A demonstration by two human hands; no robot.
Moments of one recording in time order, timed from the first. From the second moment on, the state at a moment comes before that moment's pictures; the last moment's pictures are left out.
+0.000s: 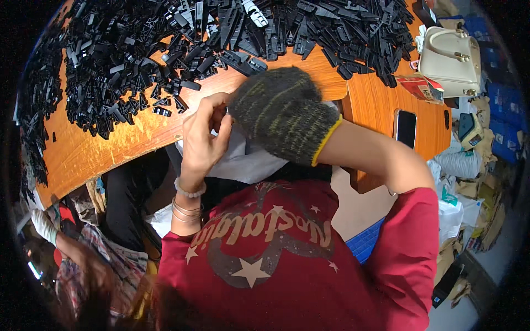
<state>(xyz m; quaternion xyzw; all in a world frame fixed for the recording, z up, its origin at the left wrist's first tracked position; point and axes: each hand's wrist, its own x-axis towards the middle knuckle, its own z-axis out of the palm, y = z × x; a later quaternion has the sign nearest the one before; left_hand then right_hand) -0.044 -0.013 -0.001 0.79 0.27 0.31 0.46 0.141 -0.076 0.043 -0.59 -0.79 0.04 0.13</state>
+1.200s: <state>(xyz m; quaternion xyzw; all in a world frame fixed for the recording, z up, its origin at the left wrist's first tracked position) -0.048 -0.033 0.019 0.45 0.32 0.21 0.81 0.128 -0.140 0.028 -0.57 -0.56 0.43 0.43</state>
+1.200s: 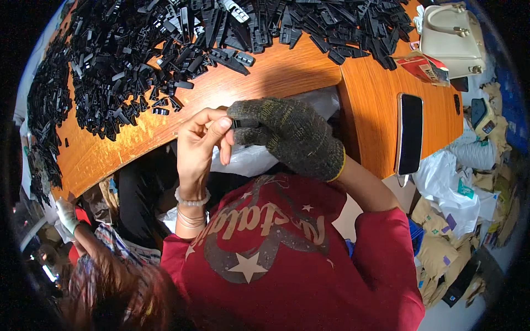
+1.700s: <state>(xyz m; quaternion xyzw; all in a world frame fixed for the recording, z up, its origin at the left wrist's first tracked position) 0.001 0.013 0.002 0.92 0.26 0.28 0.06 0.131 -0.149 0.042 -0.72 -0.54 0.30 0.32</state>
